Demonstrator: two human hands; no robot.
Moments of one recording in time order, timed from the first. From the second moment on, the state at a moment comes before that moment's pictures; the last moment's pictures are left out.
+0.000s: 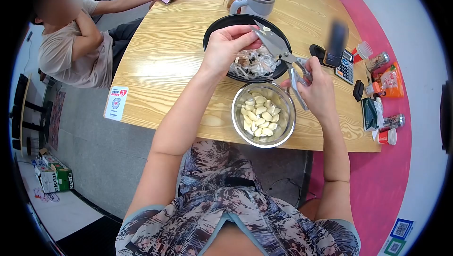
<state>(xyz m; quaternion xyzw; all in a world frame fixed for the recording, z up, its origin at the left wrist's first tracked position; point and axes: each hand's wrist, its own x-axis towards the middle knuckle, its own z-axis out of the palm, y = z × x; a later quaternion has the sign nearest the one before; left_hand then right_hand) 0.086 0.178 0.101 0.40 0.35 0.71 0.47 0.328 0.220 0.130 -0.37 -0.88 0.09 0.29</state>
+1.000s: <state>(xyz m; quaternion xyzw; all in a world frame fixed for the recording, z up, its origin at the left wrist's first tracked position) 0.134 0.091 0.125 0.74 0.52 0.43 0.02 0.378 0.213 0.167 -0.47 -0.85 0.08 0.21</state>
